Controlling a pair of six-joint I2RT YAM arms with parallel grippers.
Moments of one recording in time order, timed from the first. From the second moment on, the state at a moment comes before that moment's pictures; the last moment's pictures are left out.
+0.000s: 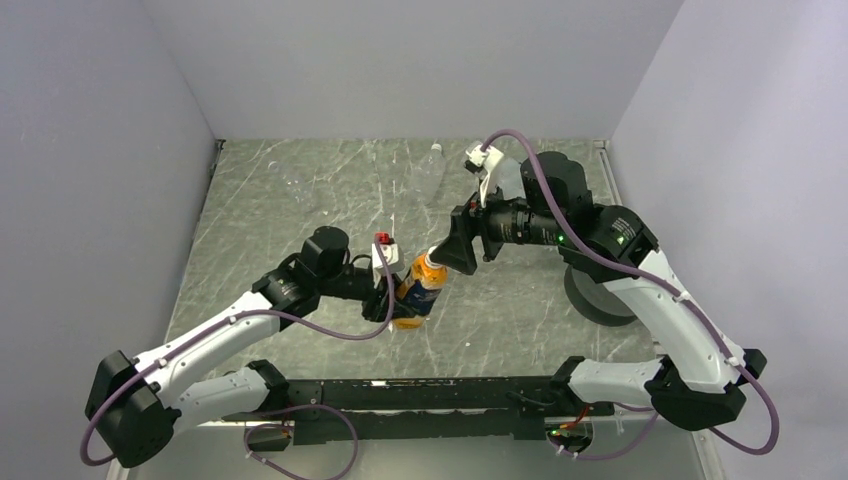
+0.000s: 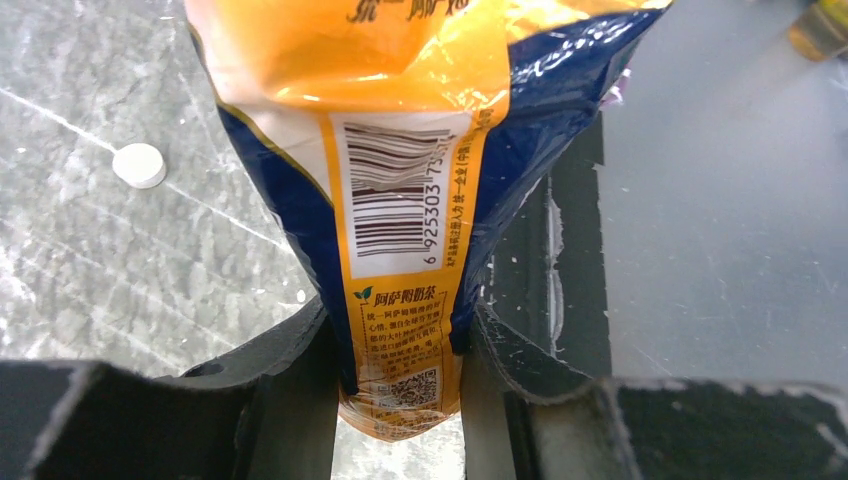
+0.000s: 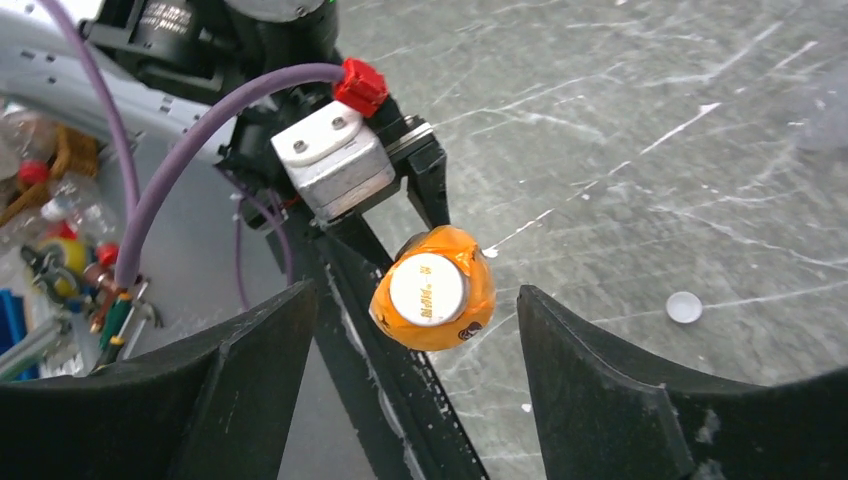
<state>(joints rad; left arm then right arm) -0.73 1.03 0.72 -0.14 0.75 0.10 0.79 1.18 1.63 -0.90 -0.35 0.18</state>
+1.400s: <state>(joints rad) -0.73 1.01 0.72 -0.18 0.82 0.09 0.79 1.25 1.62 -0.94 -0.50 0.12</state>
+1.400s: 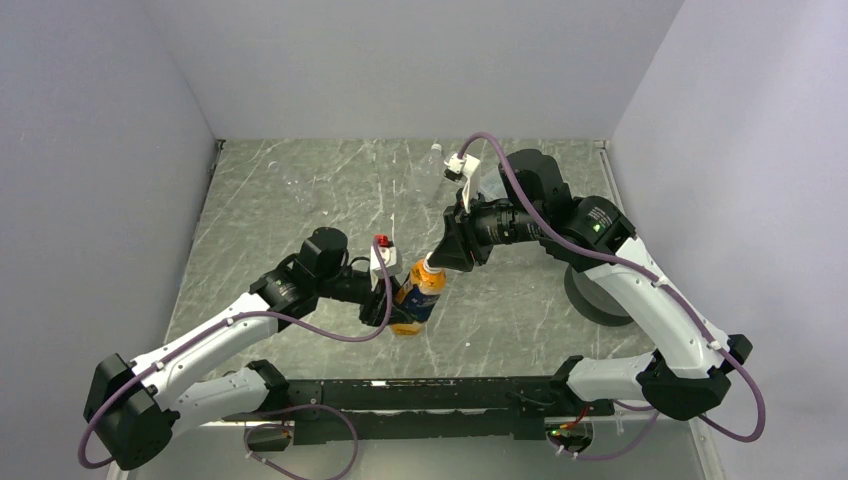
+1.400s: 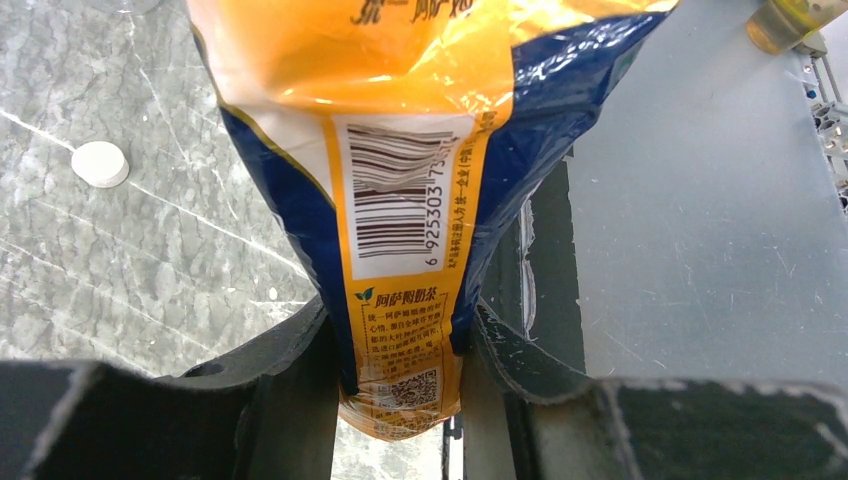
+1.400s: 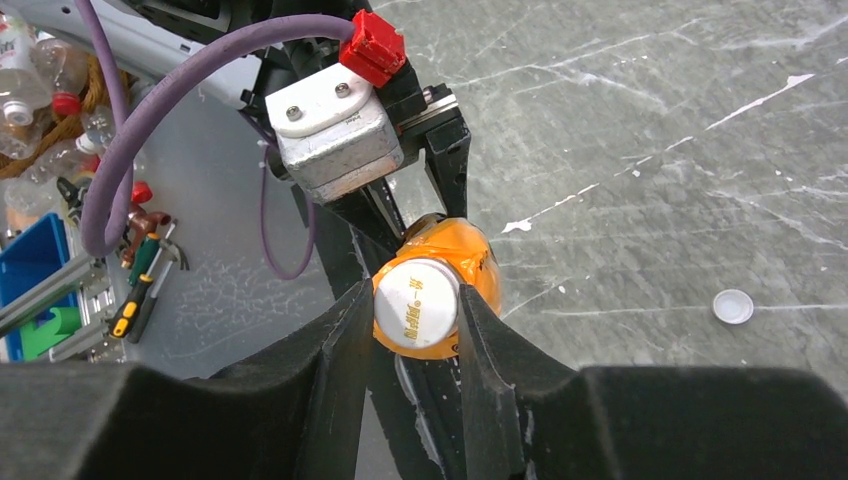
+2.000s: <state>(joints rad) -0.73 1.06 0.77 -0.24 0.47 0.12 0.78 1.36 1.65 -0.94 -0.25 0.26</state>
